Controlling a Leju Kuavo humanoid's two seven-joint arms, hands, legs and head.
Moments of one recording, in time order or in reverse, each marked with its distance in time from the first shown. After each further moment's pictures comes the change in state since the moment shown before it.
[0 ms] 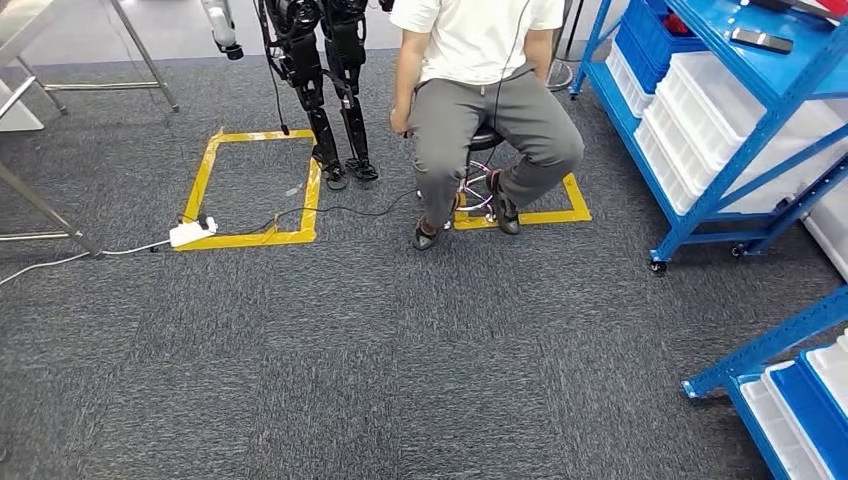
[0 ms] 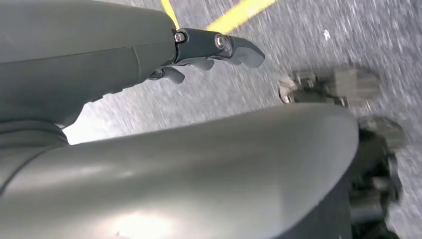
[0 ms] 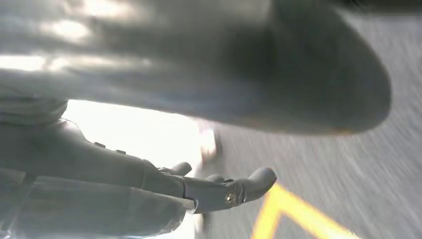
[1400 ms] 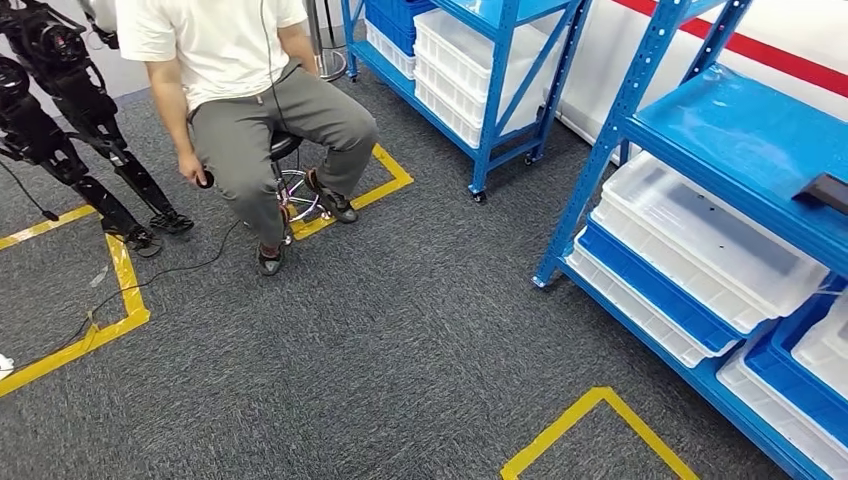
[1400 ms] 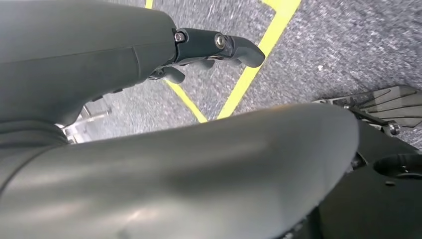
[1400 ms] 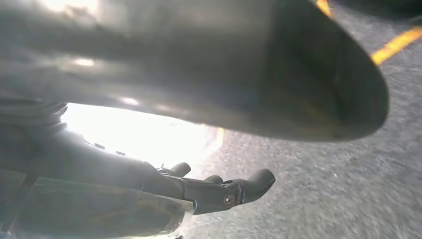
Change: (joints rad) left arm 0.064 0.037 0.026 0.006 -0.030 0.033 -0.009; right arm 0.009 -0.022 -0.116 0.001 0.004 0.085 0.069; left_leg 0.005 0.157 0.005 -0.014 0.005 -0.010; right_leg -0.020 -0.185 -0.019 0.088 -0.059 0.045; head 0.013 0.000
